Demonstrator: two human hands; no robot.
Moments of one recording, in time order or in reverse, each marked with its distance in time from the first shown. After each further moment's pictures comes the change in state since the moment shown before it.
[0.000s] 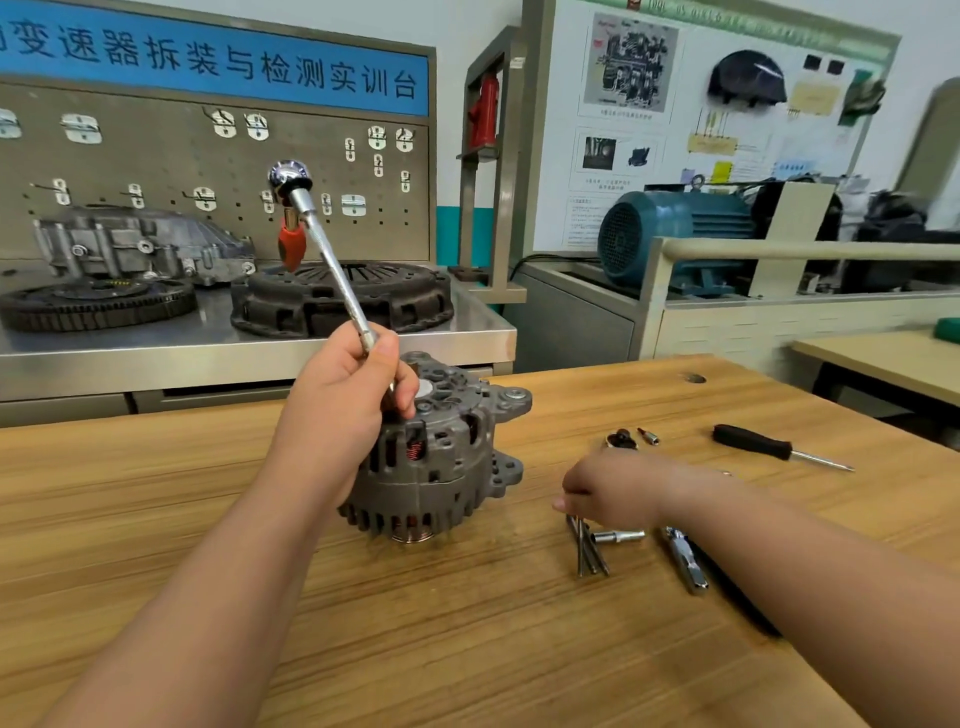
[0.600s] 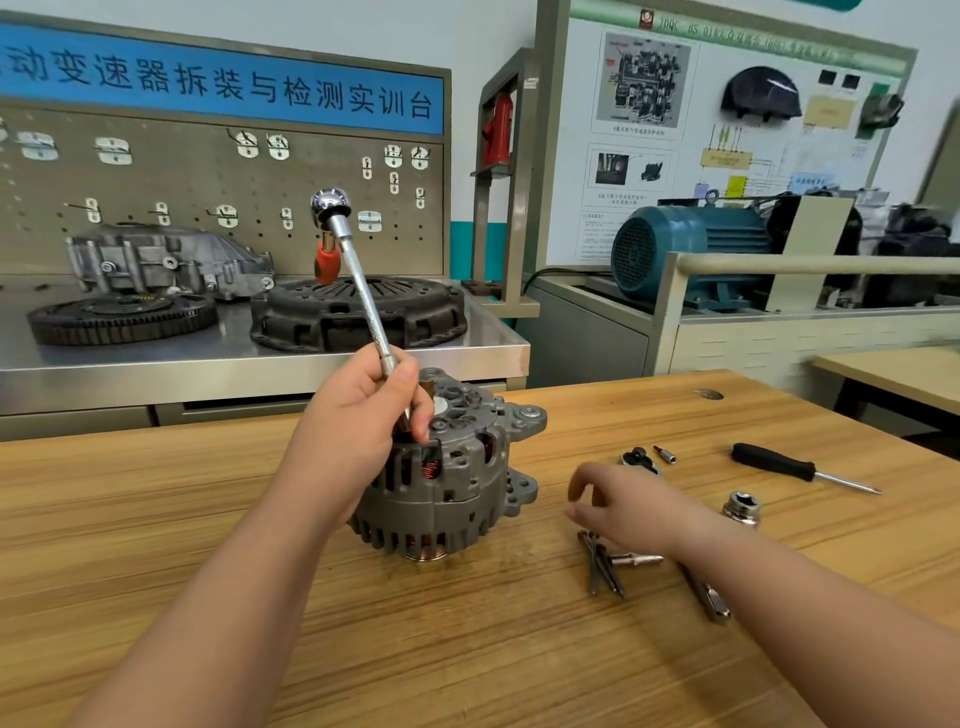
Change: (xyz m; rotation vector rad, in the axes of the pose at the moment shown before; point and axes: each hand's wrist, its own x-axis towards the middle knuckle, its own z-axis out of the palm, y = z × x) left_hand -0.001 0.003 -0.007 0.058 -0.089 -0.014; right_hand 0.007 0.006 0.020 0.372 0.259 0.095
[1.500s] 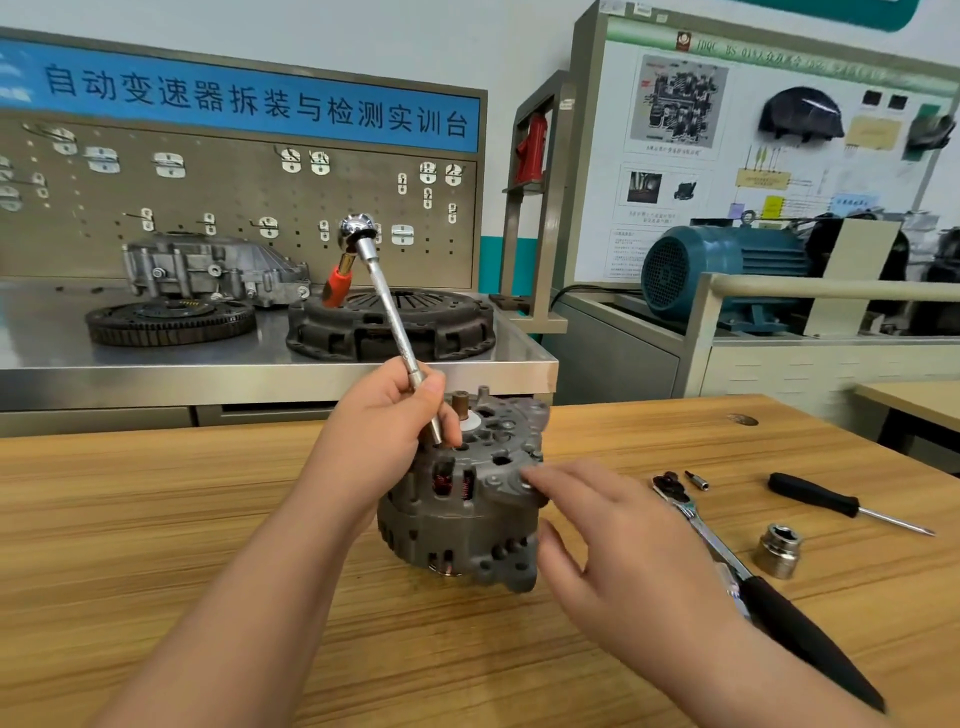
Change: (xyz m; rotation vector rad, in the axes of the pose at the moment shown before) left_hand -0.002 0.010 -0.008 0.085 0.067 -0.099; right_hand -0.071 -0.091 -0.002 -0.037 0.638 -0.385
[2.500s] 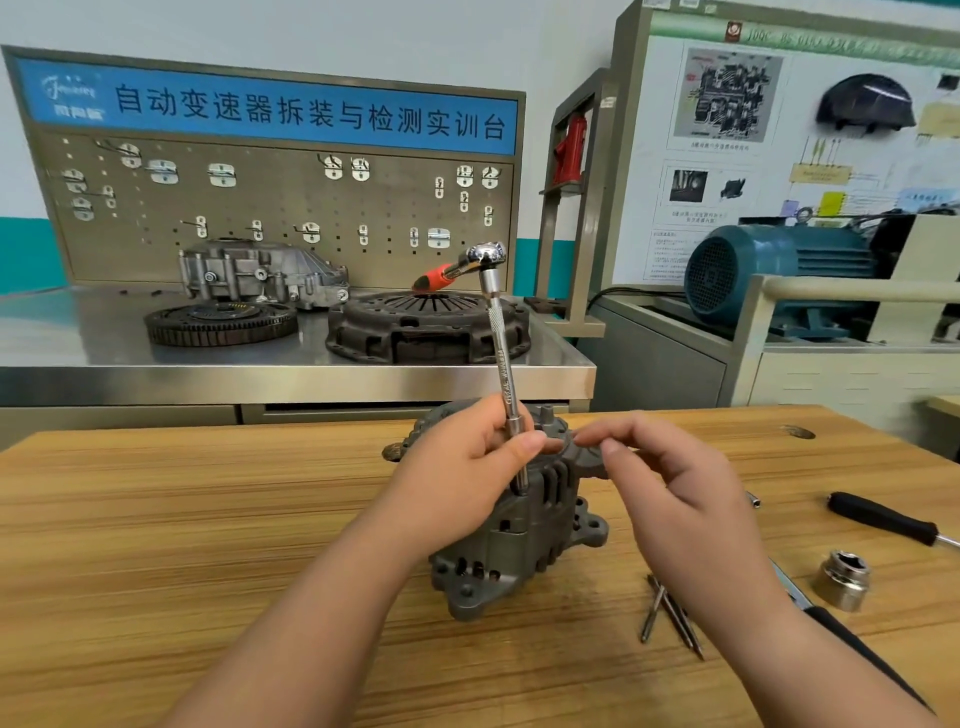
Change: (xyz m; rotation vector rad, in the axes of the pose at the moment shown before) left_hand -0.007 -0.004 0.015 0.331 -0.229 0.136; right_hand 0.030 0.006 -0.001 0.738 0.167 0.194
